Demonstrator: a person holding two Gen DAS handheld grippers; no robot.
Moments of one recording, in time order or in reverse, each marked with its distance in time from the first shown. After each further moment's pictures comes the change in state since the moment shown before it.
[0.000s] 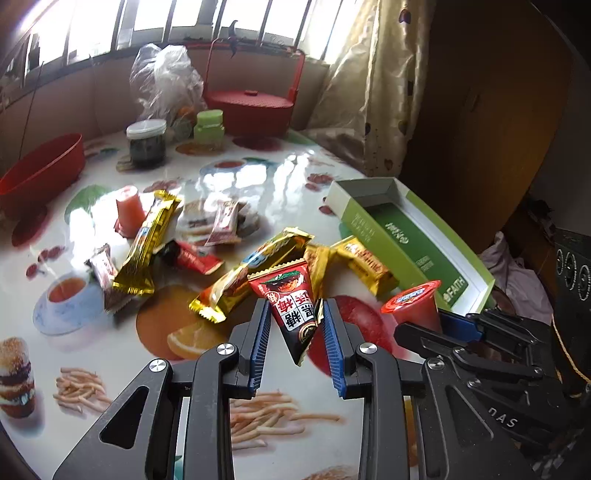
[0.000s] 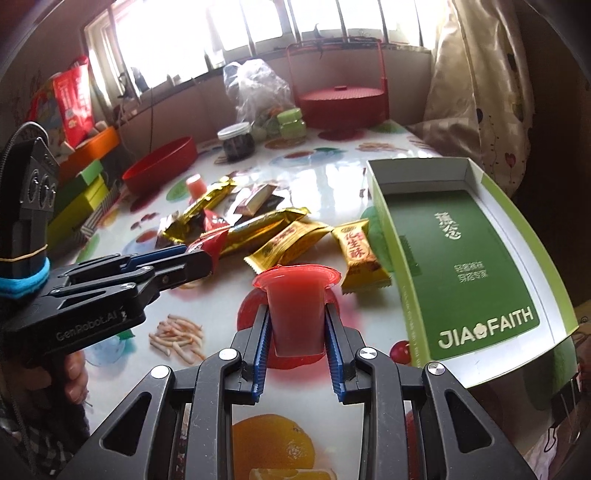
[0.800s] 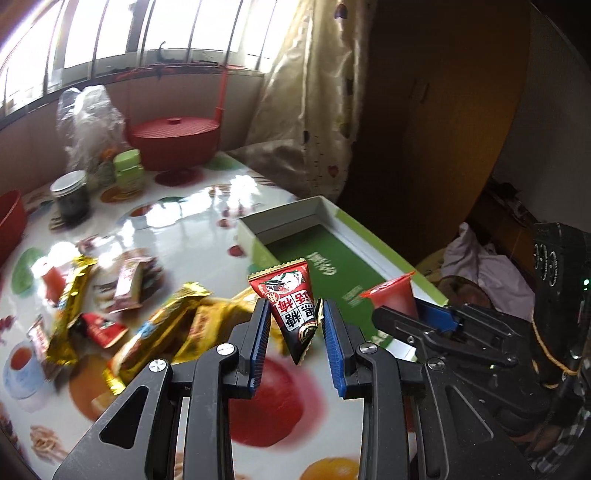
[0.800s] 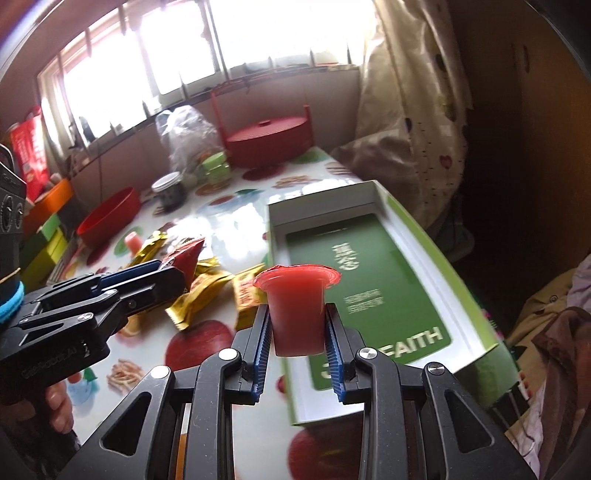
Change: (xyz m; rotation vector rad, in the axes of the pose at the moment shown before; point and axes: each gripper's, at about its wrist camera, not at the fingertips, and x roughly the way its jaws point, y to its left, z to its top) left arm 0.023 -0.080 0.040 0.128 -0.021 -0.141; right arm -0.034 -0.071 0.017 0.134 -0.101 -0.156
